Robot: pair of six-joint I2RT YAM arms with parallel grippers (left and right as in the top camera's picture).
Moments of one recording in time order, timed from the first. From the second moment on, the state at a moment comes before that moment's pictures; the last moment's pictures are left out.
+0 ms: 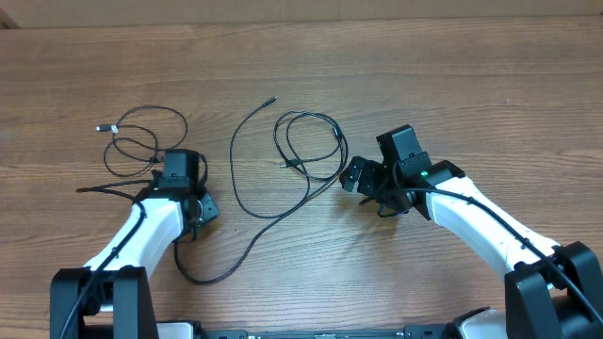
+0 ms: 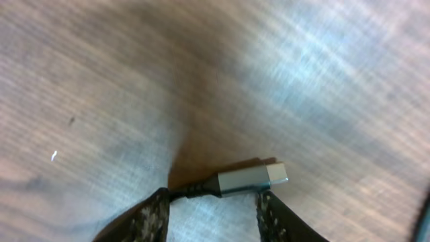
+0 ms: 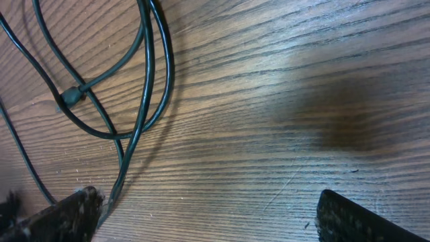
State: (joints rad) left arm 0.00 1.53 0.69 -0.51 -0.12 -0.54; right arm 0.40 1.56 0.89 -0.48 -0.20 0.75
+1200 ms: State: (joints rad) left arm 0.15 1.44 0.75 -0.72 0.00 -0.42; right arm 0.40 1.56 0.89 -0.44 -0.19 0.75
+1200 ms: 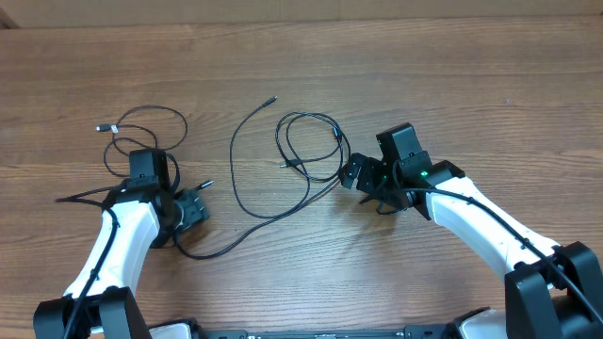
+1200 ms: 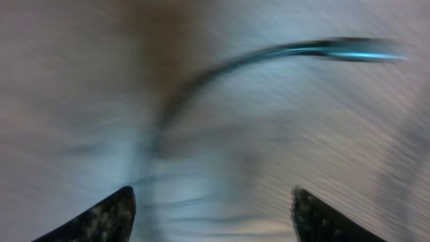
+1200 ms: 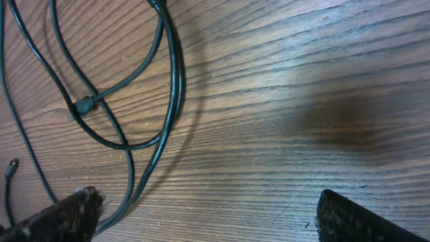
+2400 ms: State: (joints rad) left arm 0.15 1.43 0.72 -0.18 0.52 -0.49; right arm 0.40 1.56 0.88 -0.34 -0.10 0.76
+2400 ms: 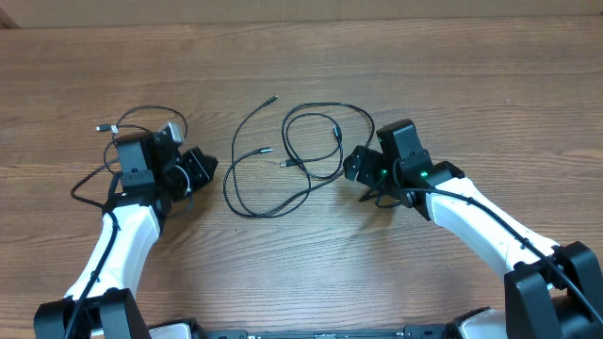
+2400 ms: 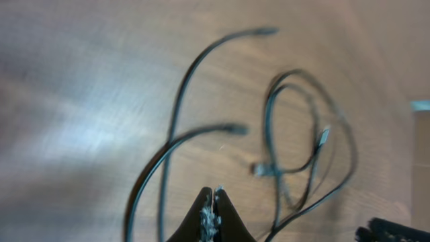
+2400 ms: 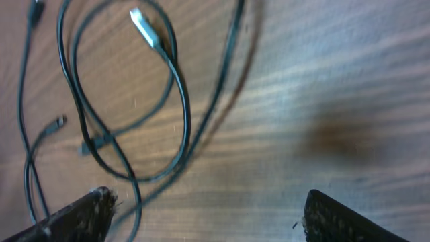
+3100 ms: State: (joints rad) left arm 0.00 1.44 0.73 -0.13 0.43 -0.38; right arm 0.40 1.61 0.88 -0.24 0.02 0.80
